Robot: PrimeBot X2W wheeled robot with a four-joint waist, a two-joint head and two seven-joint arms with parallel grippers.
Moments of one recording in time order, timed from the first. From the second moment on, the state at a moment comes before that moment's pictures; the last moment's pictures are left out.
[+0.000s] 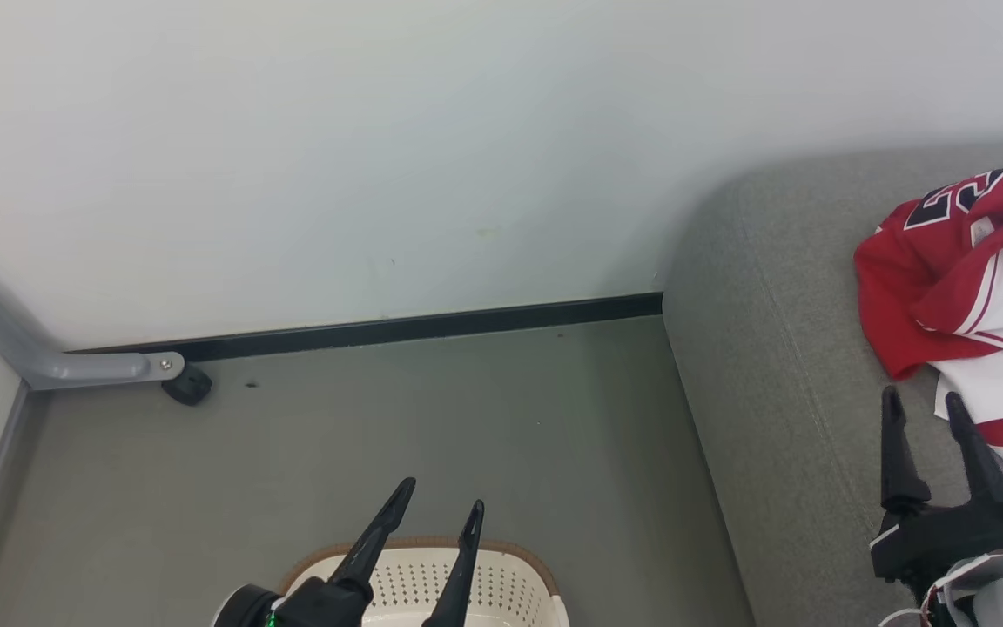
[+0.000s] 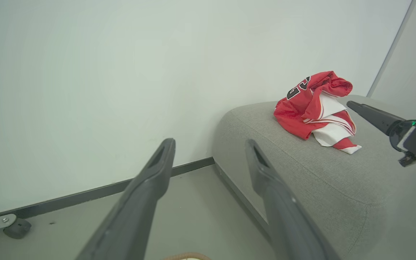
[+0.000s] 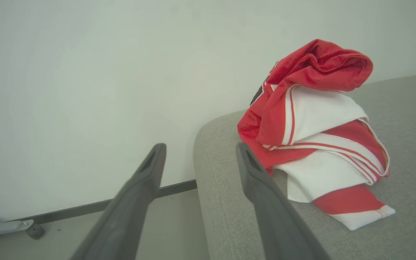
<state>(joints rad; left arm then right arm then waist) -0.10 0.18 -0.54 -0.02 -0.38 0.08 -0.14 -0.32 -0.21 0.05 0.48 0.37 0.05 -0.25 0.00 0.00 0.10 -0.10</state>
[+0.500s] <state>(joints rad) 0.02 0.21 -0.39 -0.02 -0.37 0.12 -0.15 -0.12 -0.18 0.13 0.28 0.33 0.06 -0.25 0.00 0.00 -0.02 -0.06</state>
